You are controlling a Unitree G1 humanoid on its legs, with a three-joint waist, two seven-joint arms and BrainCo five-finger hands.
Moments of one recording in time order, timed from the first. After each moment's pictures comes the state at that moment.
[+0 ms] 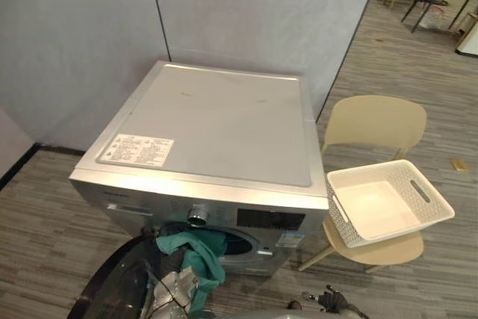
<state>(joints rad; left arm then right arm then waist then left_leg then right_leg) 0.21 -0.01 0.05 0.58 -0.49 -0.10 0.22 0.06 -0.03 -0.18 1.05 -0.04 0.05 -0.11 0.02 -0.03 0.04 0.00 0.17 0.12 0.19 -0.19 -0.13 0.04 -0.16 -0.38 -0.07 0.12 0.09</state>
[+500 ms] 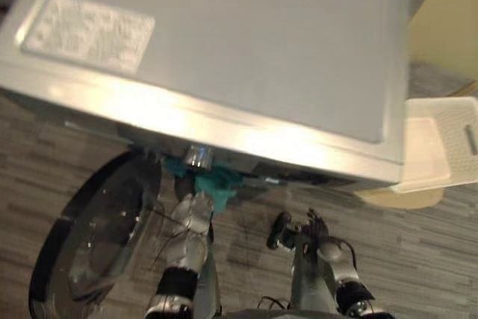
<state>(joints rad) -0.20 -0.07 -0.01 0.30 -0.62 -0.19 0.34 -0.16 -0.02 0.03 0.74 0.00 0.03 -0.20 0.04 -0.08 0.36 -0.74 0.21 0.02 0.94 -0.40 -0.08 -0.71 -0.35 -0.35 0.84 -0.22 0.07</state>
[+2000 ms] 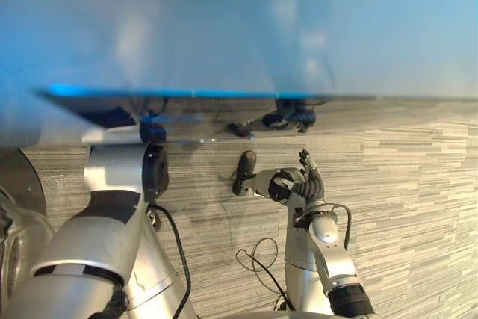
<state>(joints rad) -1.37 0.37 0.15 0.51 -0.89 -0.38 0.53 -0.03 0.07 0.07 0.17 -0.12 -0.07 -0.19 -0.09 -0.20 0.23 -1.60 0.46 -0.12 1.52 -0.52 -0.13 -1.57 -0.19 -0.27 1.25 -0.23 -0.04</state>
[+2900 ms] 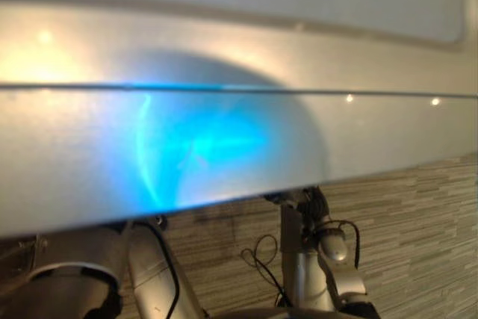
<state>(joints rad) -1.10 0.41 0.05 0.95 0.22 0.13 0.12 0.14 0.02 0.05 0.19 -0.18 -0.05 -0.06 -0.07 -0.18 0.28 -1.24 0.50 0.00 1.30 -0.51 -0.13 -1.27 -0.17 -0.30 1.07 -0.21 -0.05</state>
